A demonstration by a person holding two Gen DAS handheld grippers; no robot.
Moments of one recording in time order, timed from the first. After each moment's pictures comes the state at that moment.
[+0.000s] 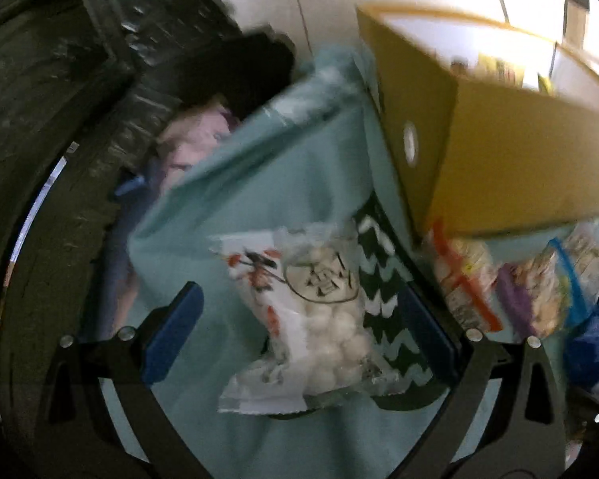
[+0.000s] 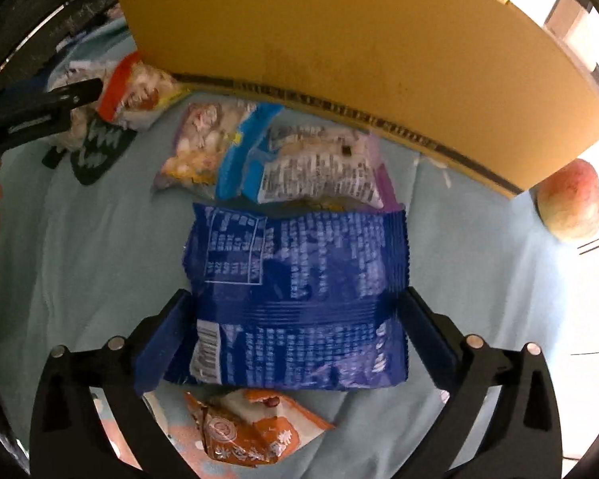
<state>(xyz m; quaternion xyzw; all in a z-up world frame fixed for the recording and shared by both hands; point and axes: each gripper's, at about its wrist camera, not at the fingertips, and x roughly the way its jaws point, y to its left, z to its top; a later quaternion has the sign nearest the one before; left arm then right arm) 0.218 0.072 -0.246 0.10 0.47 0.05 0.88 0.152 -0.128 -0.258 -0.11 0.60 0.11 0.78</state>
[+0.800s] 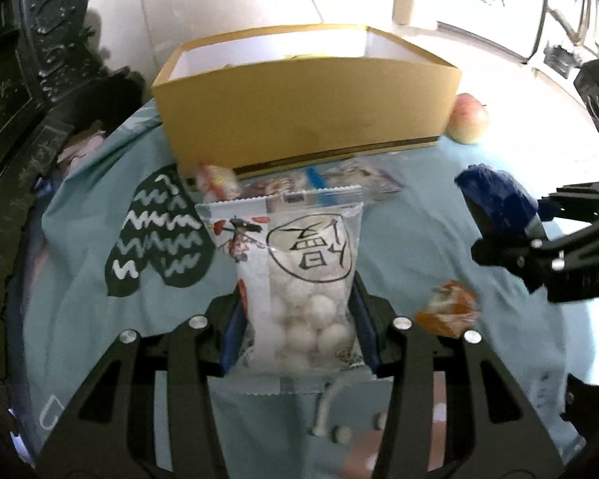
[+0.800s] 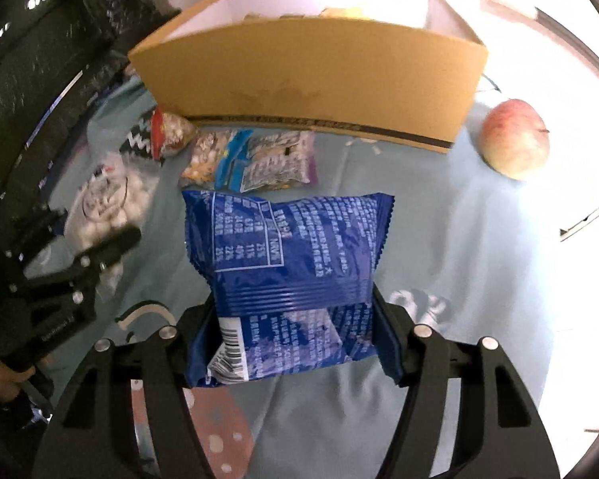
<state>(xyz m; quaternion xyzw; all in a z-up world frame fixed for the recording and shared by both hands) 0.083 -0.031 -0.216 0.08 0.43 -0.15 0.89 0.095 -0.208 -0.183 0.01 0.56 0.13 0.82</state>
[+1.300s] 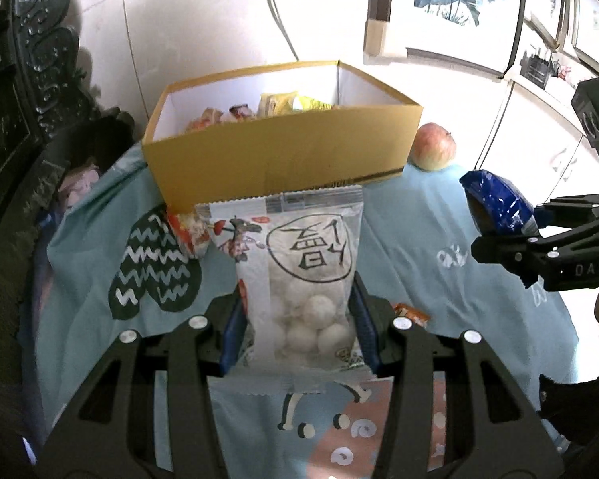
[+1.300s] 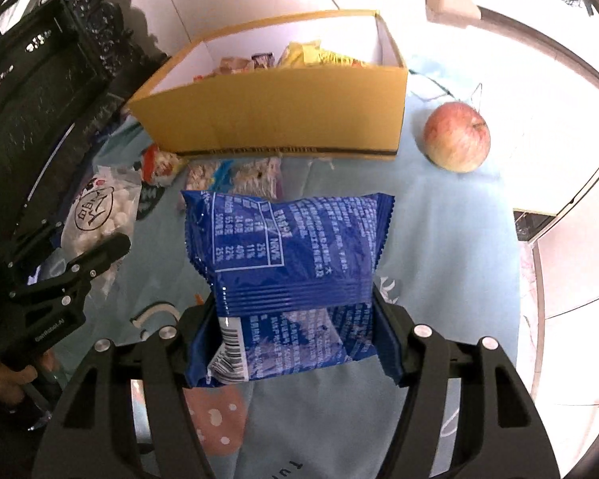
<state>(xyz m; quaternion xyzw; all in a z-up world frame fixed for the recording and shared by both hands) 0.071 -0.041 -0.174 0.08 0.39 -0.17 0.90 0.077 -0.239 -0.143 0.04 0.52 0.11 0.84</state>
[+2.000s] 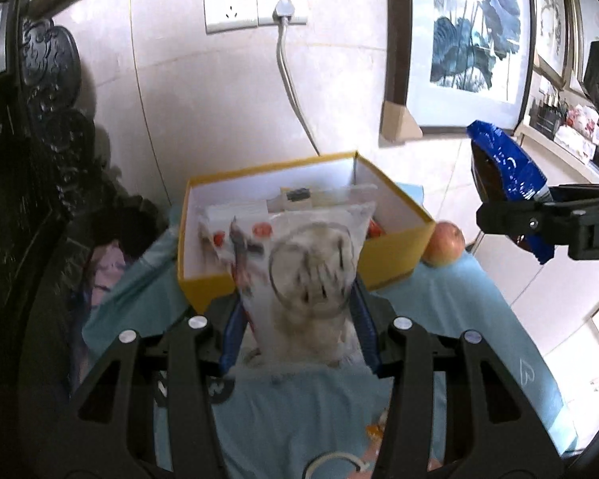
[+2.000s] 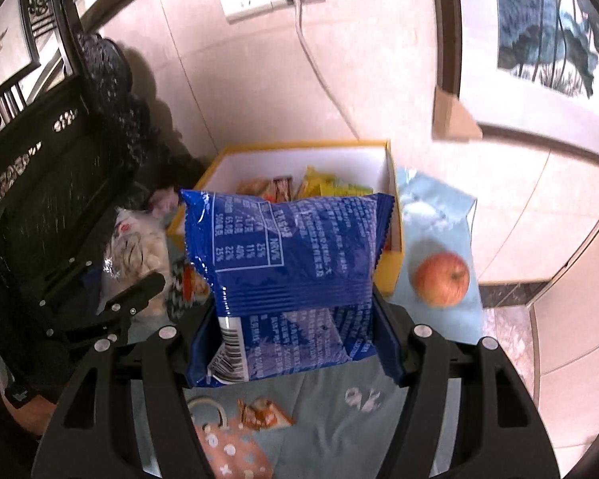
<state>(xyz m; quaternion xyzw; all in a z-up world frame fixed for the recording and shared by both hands) 0.118 -0.049 -0.080 0.07 0.32 -0.15 0.93 0.131 -0.241 -0.024 0.04 0.42 0.12 0.90</state>
